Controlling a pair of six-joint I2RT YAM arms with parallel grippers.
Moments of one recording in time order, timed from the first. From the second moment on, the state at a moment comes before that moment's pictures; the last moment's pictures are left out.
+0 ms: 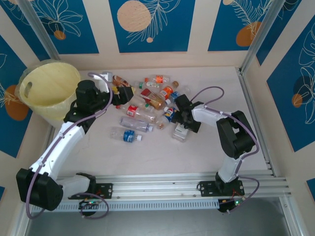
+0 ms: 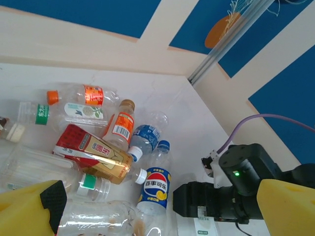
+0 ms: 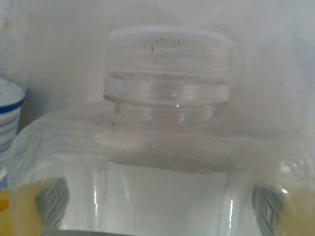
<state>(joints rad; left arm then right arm) -0.30 1.20 1.04 -0.14 0.46 -0.44 0.48 1.73 1.04 -0.59 0.15 0.90</state>
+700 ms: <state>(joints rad) -0.64 1.41 1.06 -0.17 0.50 -0.16 0.51 1.21 0.73 -0.12 0.07 0.89</state>
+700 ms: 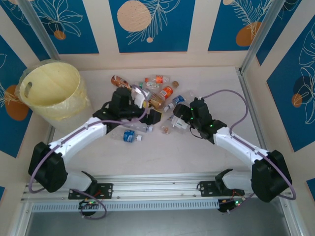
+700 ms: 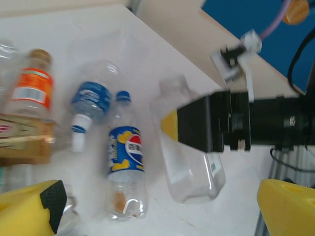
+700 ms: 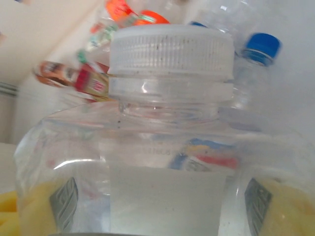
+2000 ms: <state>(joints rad) -0.78 1.58 1.12 -0.10 0.37 -0.24 0.53 1.21 0.73 0.13 -0.12 0.96</state>
